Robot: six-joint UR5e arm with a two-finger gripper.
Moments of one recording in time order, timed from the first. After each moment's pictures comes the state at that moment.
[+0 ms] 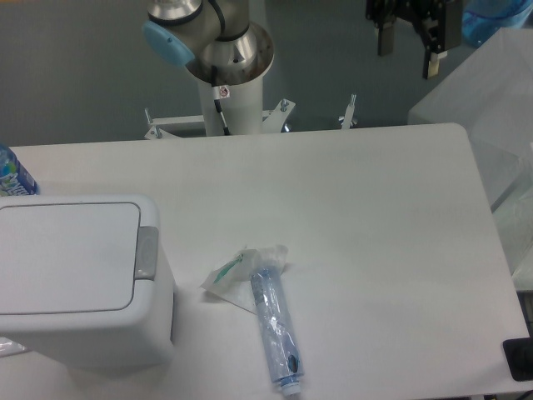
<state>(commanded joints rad) 2.88 -1.46 -1.49 -1.42 1.34 1.91</state>
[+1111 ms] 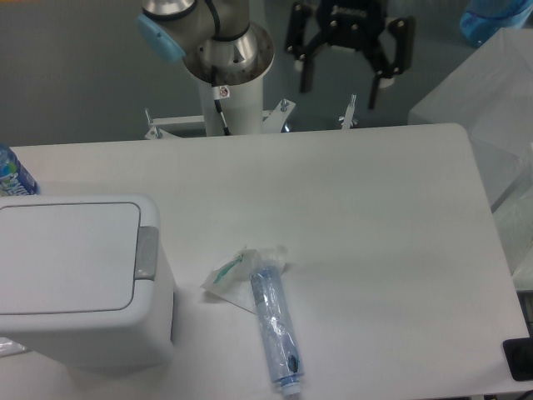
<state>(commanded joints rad) 2.65 -1.49 -1.48 -1.27 1.12 0.97</state>
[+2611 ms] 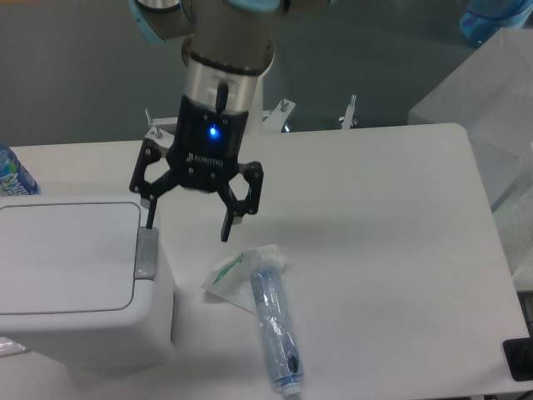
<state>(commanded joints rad) 2.34 -1.75 -1.51 -0.94 1.11 0.17</state>
